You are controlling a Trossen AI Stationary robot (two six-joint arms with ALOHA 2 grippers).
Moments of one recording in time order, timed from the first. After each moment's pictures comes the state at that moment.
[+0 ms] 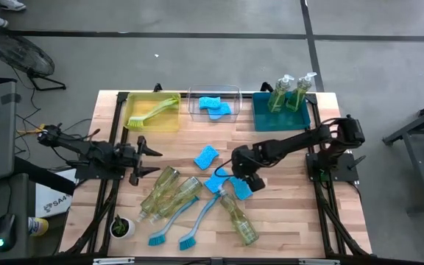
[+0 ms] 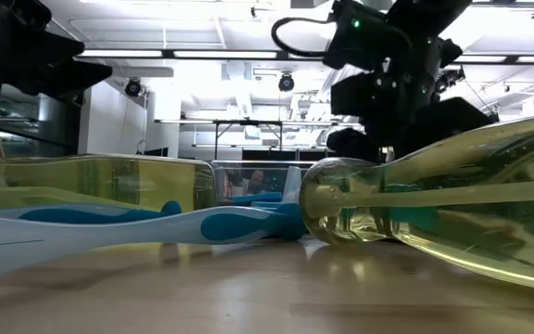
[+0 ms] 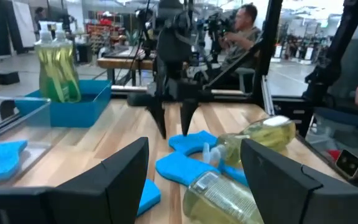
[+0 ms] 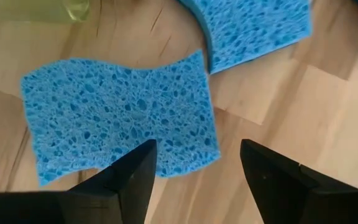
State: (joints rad) left arm -0.36 0.03 0.02 0.06 -0.31 -0.06; right arm 0.06 1.70 0.95 -0.43 -0.10 -0.30
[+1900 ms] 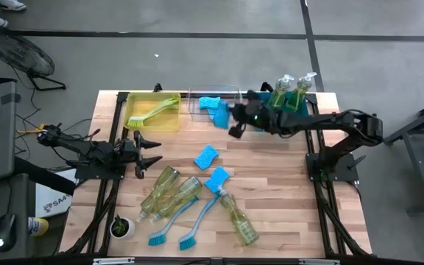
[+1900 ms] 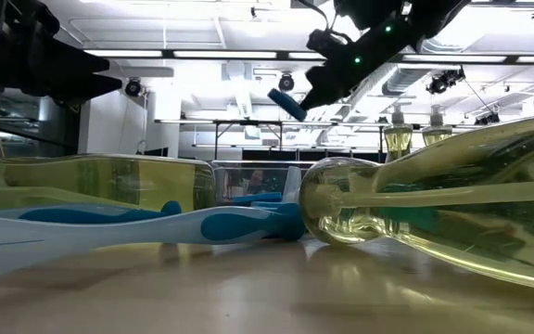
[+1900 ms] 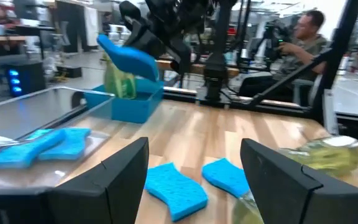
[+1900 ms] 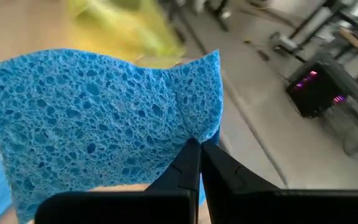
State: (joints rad) left arm -0.36 0.04 0.01 0.06 -0.55 -0.09; right arm -0.27 1.48 0.95 0.07 0.37 -0.25
